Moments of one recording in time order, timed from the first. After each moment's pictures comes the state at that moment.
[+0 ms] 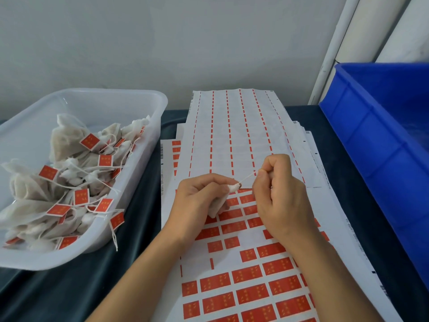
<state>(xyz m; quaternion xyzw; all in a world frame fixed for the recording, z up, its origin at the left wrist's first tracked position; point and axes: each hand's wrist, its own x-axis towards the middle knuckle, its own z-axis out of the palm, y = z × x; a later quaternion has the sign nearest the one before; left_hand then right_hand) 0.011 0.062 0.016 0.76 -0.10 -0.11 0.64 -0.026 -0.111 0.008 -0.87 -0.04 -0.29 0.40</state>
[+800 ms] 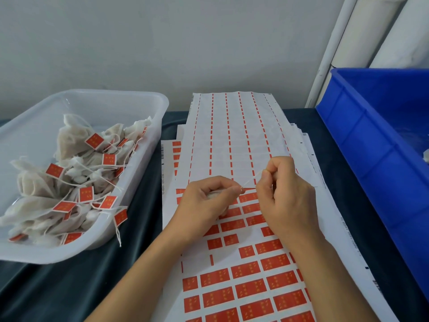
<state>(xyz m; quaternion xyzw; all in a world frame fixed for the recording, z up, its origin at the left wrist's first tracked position) 0.003 0.059 0.017 0.79 -0.14 -0.12 0.58 -0.035 -0.115 0.013 -0.89 0.00 -0.31 0.32</state>
